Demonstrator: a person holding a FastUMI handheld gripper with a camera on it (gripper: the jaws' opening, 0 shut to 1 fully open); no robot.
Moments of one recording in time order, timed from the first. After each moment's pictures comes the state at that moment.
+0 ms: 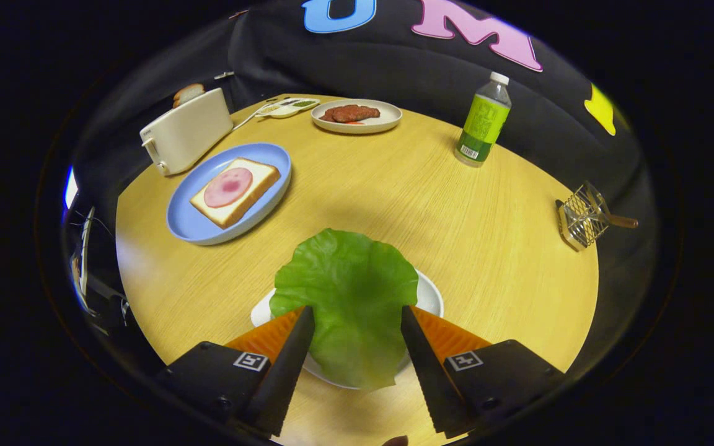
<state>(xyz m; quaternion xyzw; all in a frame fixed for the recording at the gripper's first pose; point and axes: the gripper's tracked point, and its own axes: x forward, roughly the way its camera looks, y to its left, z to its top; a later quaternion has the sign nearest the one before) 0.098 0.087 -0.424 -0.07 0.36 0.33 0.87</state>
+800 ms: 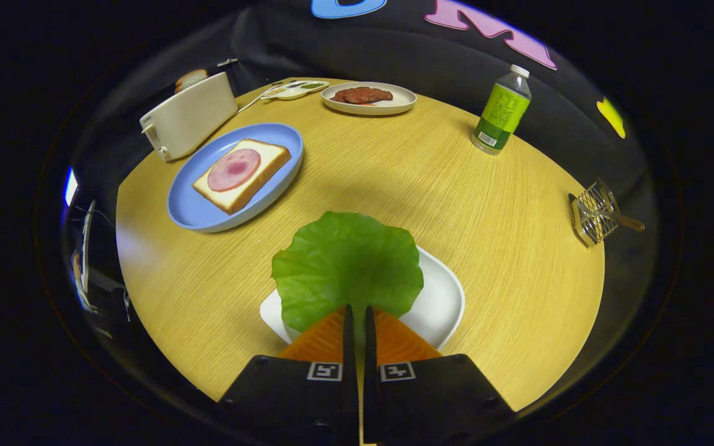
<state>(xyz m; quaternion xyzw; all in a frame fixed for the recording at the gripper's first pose) 0.084 0.098 -0.412 -0.07 0.39 0.33 0.86</state>
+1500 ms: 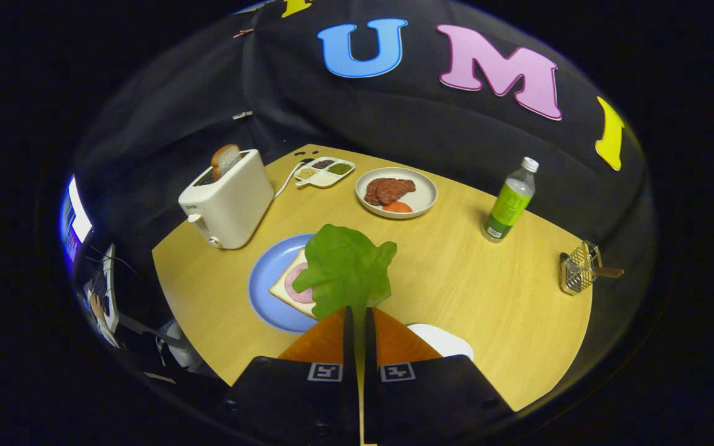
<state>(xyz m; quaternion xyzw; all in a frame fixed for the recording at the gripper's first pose) 0.079 0.187 -0.246 -0.01 0.29 0.36 0.89</state>
